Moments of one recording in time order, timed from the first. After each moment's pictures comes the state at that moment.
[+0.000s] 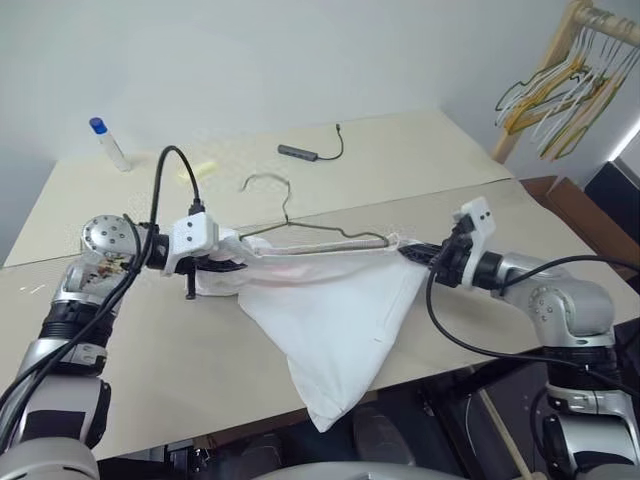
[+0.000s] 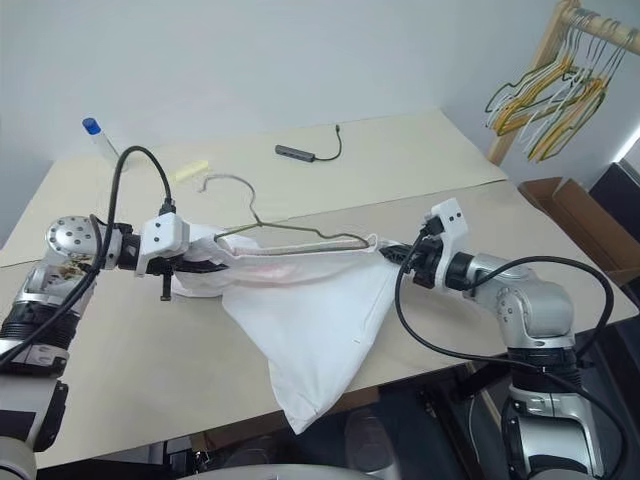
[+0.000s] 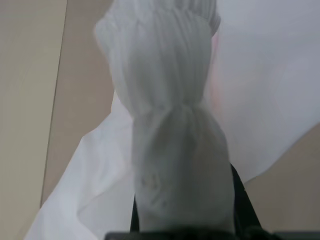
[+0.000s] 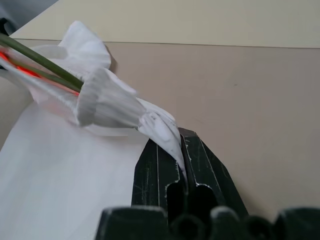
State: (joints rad) left arm -0.62 0.80 -0.18 0.50 -0.07 -0.15 -1.33; right arm -0.41 -0.59 -0.09 -0.07 0.56 0.88 0.71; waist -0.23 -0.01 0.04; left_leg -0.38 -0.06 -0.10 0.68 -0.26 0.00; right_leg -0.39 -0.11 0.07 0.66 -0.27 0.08
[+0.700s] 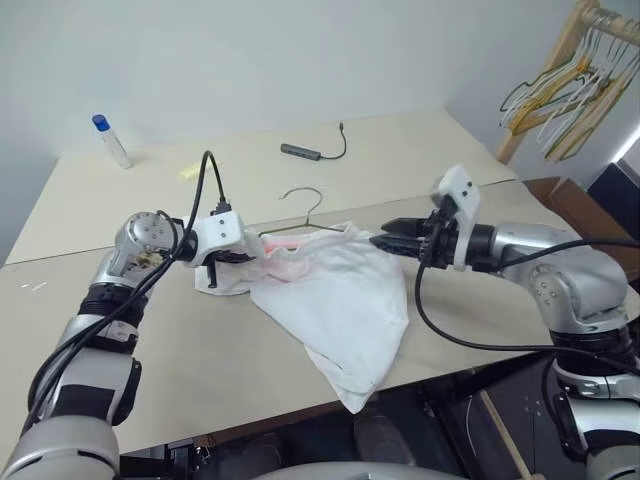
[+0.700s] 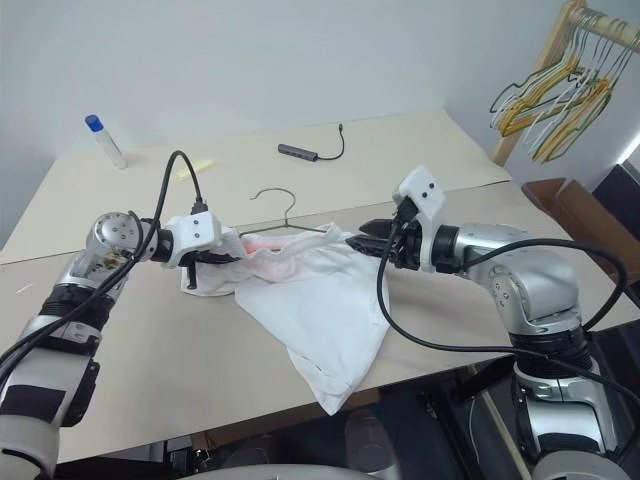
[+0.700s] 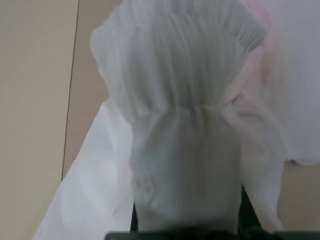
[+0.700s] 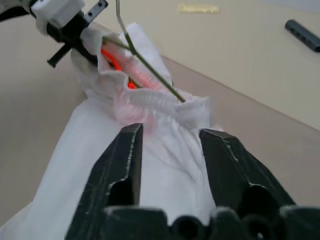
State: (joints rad) left arm -0.77 0.67 -0.26 0.69 0.09 -0.15 -1.19; right arm -0.54 -0.67 0.06 -0.25 0.55 0.89 0.78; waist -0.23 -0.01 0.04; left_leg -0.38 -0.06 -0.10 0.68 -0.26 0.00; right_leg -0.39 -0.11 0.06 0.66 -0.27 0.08
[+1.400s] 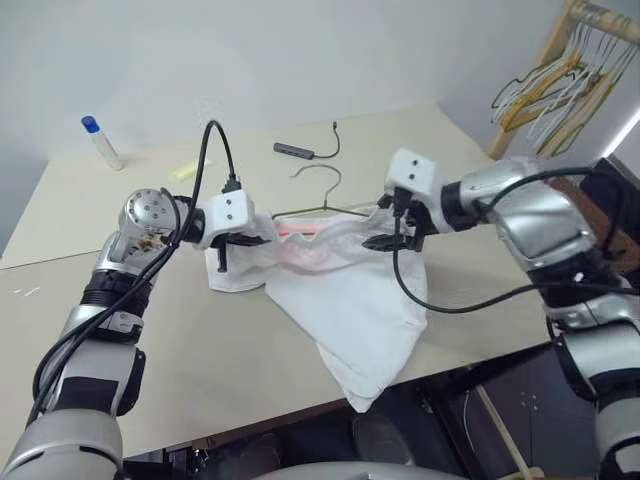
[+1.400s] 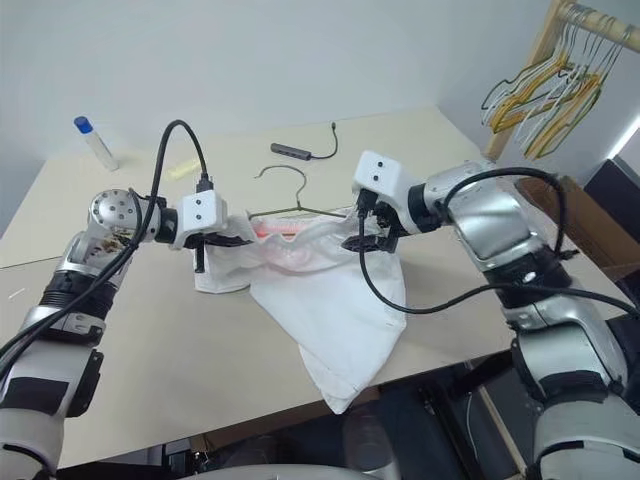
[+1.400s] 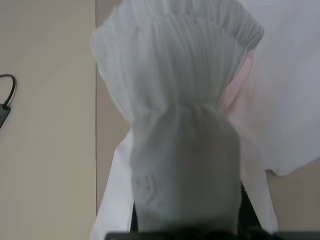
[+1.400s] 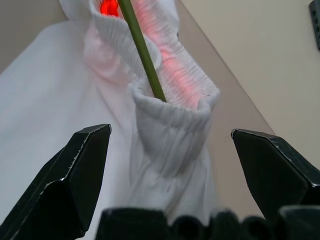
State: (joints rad) left arm -0.80 0.67 -0.22 0.55 0.04 -0.15 -1.26; right arm -0.98 -0.69 0.49 0.18 0.14 0.64 1.09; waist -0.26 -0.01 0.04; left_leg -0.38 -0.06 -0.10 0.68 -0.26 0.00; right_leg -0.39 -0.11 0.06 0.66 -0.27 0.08
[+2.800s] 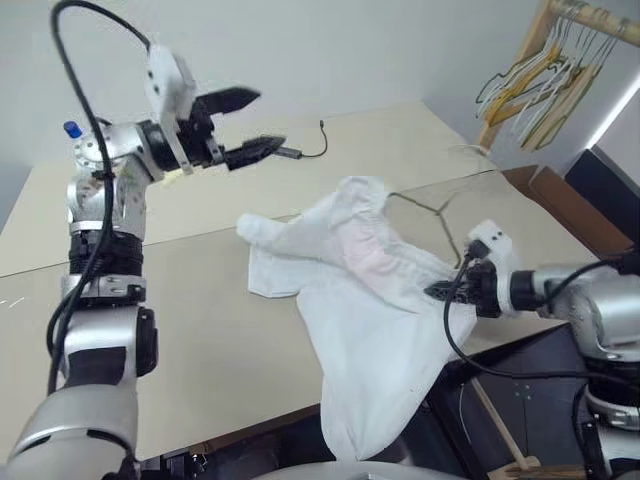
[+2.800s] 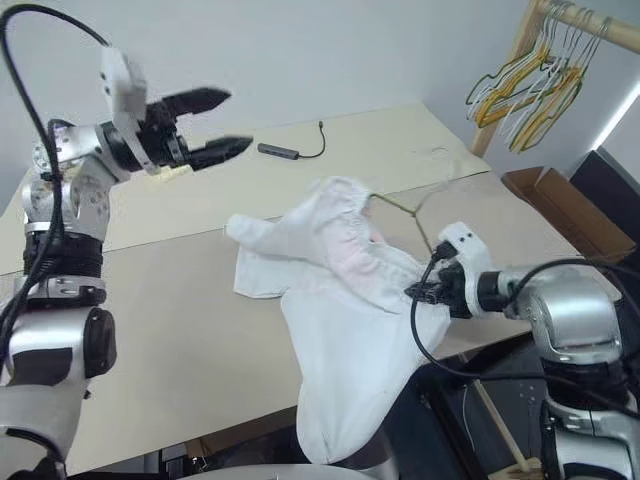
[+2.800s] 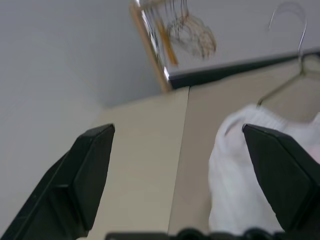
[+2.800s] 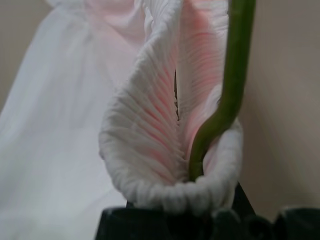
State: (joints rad) left arm -0.96 0.55 0.12 0.40 -0.45 0.29 -1.16; right arm -0.37 -0.71 -0.17 -0.35 0.32 1.43 0.90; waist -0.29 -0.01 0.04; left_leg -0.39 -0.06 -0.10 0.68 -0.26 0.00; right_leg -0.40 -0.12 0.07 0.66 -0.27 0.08
